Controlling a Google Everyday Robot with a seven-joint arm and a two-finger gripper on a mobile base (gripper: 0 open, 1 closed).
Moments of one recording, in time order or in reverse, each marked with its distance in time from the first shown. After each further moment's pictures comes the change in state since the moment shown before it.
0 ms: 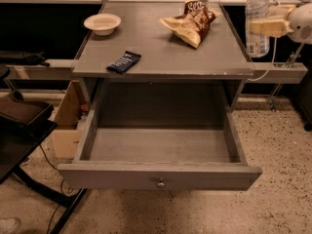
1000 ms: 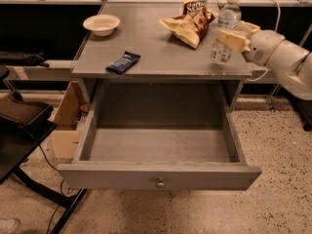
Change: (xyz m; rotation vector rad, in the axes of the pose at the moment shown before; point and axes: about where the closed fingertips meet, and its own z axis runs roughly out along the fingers) arm 0.016 0.041 0.068 0.099 -0.279 0.136
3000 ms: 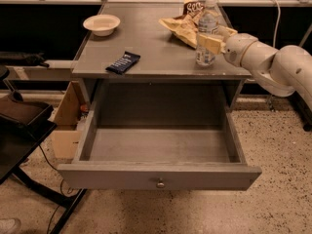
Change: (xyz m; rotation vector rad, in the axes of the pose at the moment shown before) arm 0.047 0.011 0.052 0.079 0.121 -0.011
